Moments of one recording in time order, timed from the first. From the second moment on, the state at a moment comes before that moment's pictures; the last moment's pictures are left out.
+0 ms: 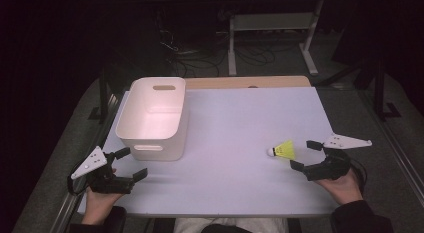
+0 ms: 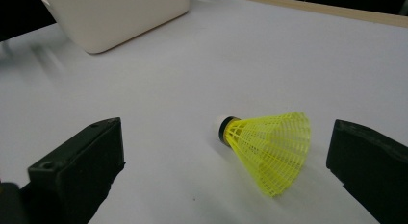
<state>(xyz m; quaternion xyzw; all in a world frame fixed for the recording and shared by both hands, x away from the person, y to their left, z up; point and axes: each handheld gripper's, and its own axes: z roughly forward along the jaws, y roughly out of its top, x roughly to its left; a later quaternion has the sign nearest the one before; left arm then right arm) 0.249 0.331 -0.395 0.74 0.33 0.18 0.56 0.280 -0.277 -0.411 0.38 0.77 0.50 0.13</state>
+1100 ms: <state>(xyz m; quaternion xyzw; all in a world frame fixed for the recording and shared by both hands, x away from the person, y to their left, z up) 0.248 0.330 -0.395 0.74 0.33 0.18 0.56 0.284 -0.271 -0.408 0.37 0.79 0.47 0.12</state>
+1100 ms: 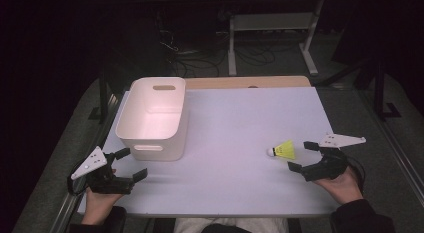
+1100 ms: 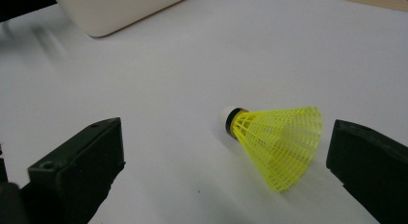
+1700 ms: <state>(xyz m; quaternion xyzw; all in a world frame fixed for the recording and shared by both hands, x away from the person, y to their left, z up) 0.248 0.330 -0.395 0.74 0.33 0.18 0.56 0.286 -0.270 -0.402 0.36 0.80 0.46 0.11</state>
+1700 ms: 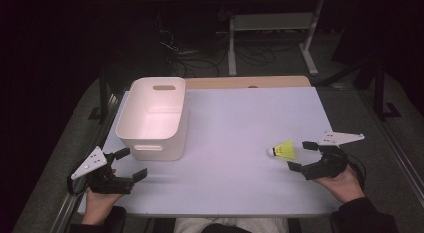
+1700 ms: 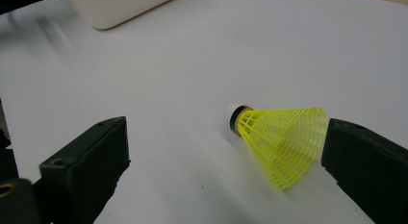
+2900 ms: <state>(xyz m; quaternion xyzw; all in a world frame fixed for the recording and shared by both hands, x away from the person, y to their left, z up) 0.248 0.331 -0.395 0.74 0.33 0.18 0.56 0.285 -0.266 -0.403 0.33 0.84 0.43 0.08</state>
